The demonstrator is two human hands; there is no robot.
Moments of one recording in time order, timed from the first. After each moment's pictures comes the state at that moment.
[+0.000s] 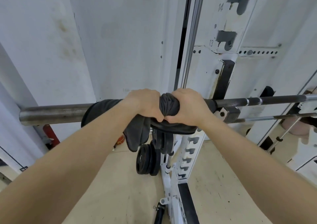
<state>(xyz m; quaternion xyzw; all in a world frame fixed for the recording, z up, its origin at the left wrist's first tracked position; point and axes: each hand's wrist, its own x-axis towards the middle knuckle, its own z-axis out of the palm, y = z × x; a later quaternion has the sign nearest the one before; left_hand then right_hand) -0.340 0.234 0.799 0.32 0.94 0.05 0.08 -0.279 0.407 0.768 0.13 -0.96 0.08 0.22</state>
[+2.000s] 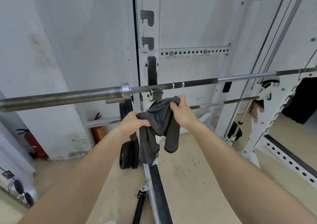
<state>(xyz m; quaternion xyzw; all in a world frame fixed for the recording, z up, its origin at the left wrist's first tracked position) -0.110 0.330 0.753 0.17 0.78 0.57 0.18 -0.059 0.524 0.757 -0.13 -0.84 0.51 0.14</state>
